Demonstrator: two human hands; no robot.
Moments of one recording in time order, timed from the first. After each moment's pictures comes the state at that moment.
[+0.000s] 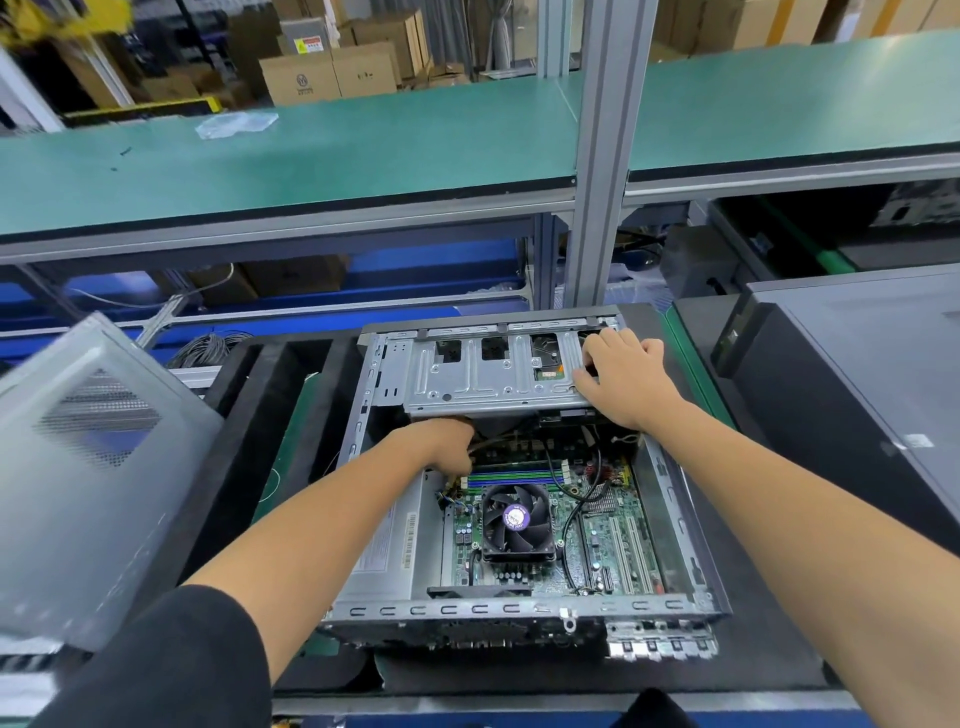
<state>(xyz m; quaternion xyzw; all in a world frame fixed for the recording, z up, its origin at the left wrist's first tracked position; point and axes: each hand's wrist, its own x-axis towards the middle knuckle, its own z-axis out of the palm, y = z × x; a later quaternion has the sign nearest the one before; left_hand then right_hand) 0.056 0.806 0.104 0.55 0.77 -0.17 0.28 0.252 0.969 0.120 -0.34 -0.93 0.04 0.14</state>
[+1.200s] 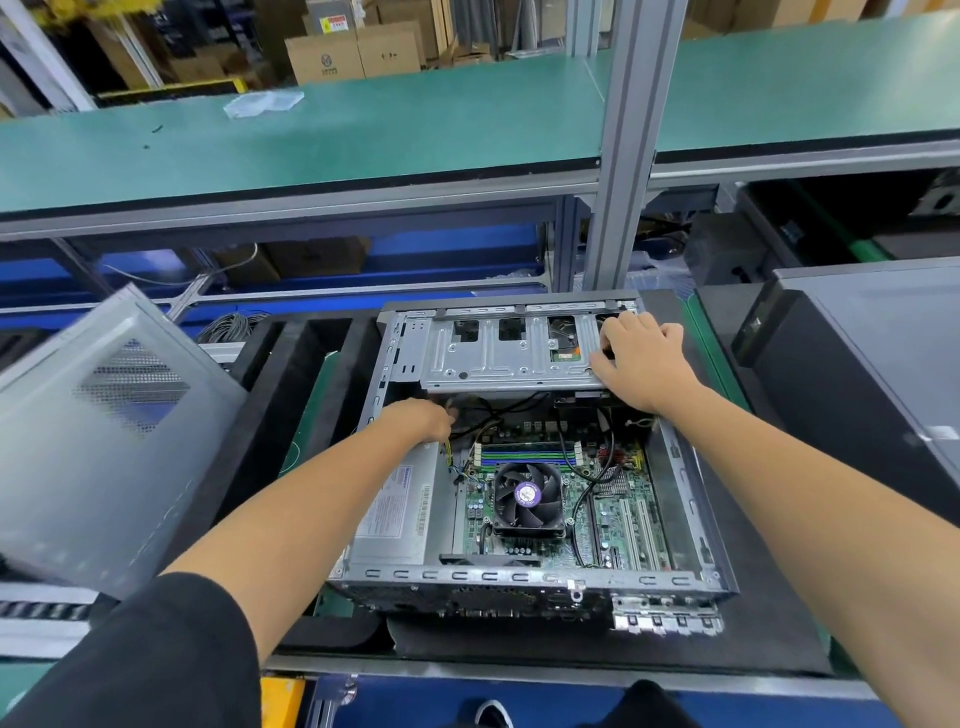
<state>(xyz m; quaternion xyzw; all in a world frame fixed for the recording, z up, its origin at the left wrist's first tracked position) 0.045 0.781 0.121 0.41 0.84 -0.21 0.29 0.253 0.967 0.122 -0.34 -0.93 0.03 0.13</state>
